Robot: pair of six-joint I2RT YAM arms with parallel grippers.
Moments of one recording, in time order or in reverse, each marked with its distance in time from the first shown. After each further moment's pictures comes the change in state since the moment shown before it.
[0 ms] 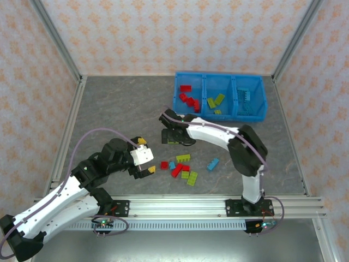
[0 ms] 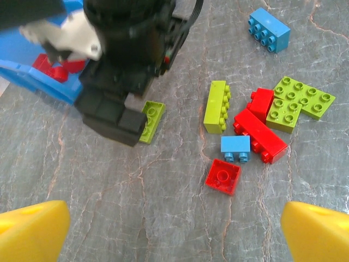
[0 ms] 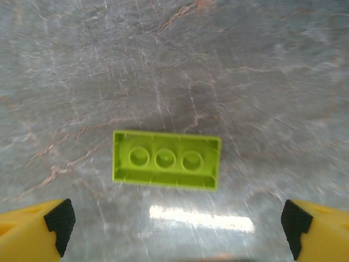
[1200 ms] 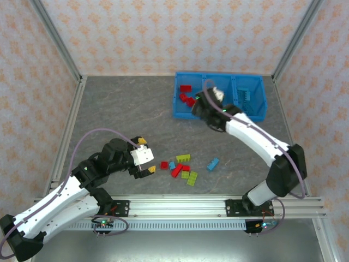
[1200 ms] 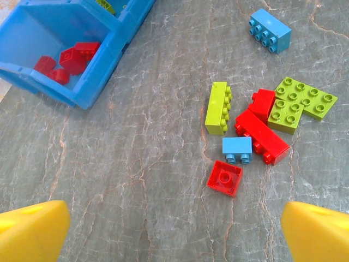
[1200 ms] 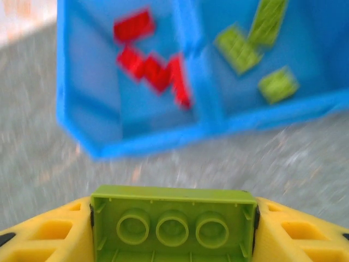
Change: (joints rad) left arm 0.000 0.000 -0.006 0.012 0.000 0.007; right arm -0.292 -0.440 -0.134 0.100 0.147 0.033
